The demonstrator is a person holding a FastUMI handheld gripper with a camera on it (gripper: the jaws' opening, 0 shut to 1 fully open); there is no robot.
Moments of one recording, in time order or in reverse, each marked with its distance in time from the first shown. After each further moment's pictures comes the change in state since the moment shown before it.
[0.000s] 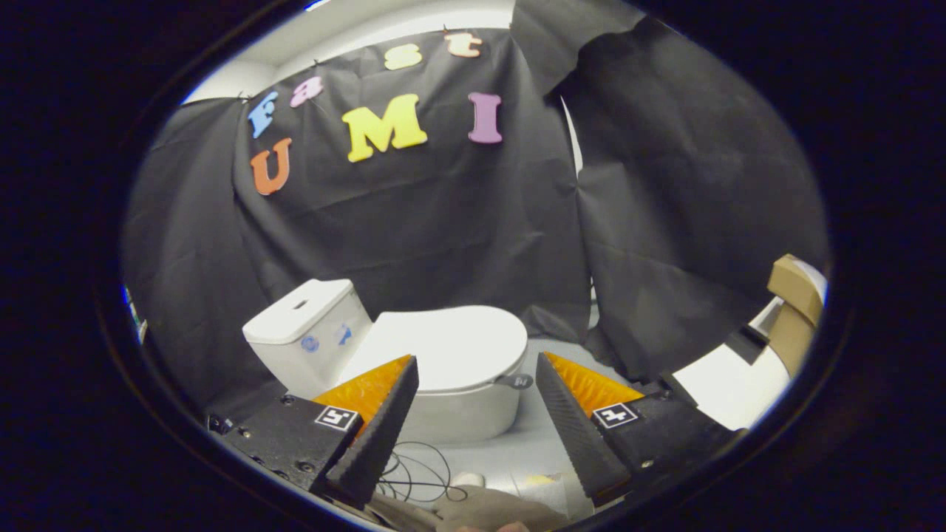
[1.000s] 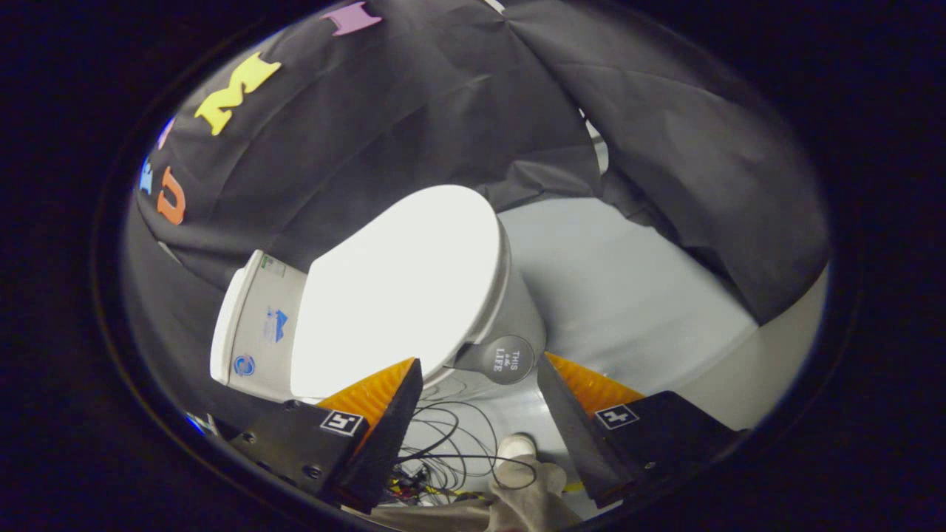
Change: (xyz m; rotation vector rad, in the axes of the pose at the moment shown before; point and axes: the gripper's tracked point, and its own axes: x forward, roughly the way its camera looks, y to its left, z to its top) arm 0.215 -0.079 -0.100 0.394 0.564 0.022
